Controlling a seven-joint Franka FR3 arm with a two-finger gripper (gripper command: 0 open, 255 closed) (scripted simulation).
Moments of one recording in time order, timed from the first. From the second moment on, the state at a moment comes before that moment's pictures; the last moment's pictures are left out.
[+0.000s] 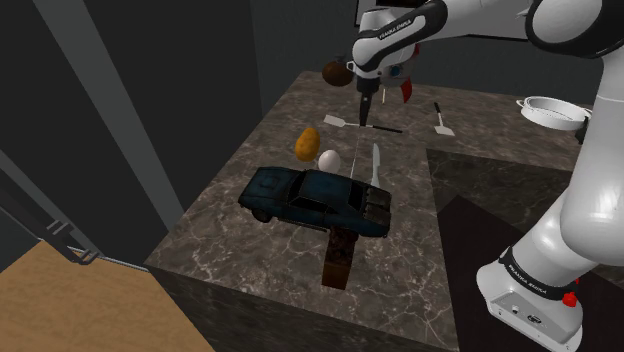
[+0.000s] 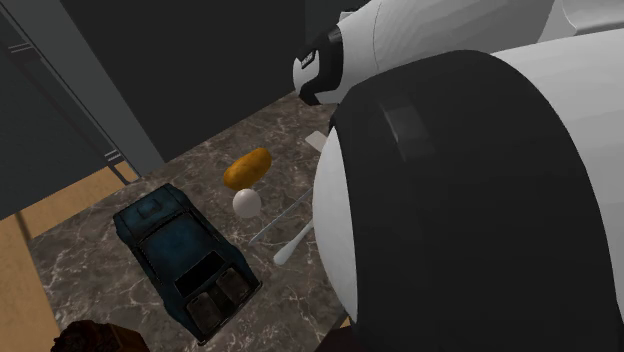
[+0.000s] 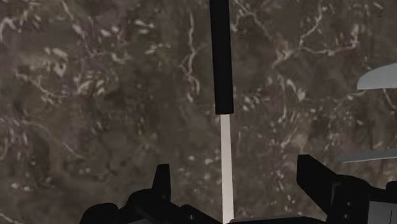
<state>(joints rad) 0.02 0.36 -0.19 -1.78 0.02 2.09 -0.78</state>
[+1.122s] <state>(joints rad) 0.02 0.37 -0.19 -1.80 0.03 2.12 -0.78</state>
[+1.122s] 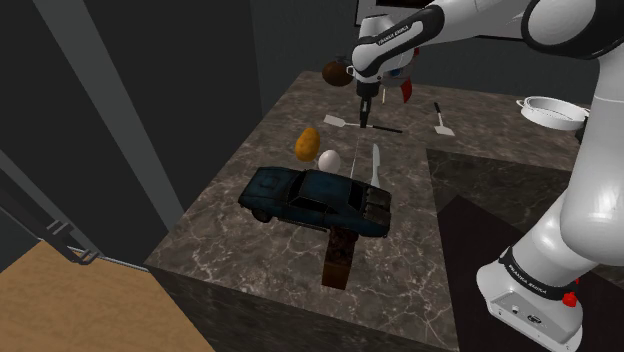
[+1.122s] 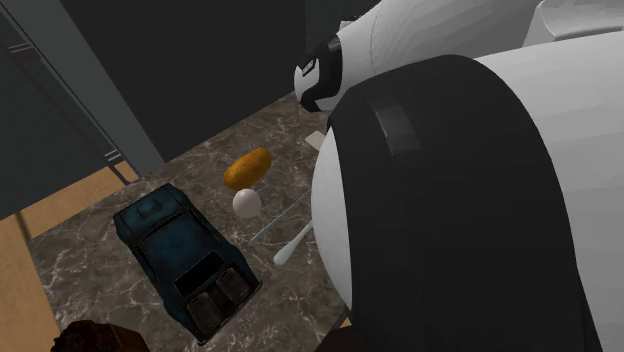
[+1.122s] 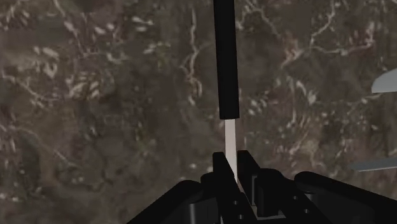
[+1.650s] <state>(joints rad) 0.02 0.34 -0.19 -1.78 0.02 2.07 -0.78</state>
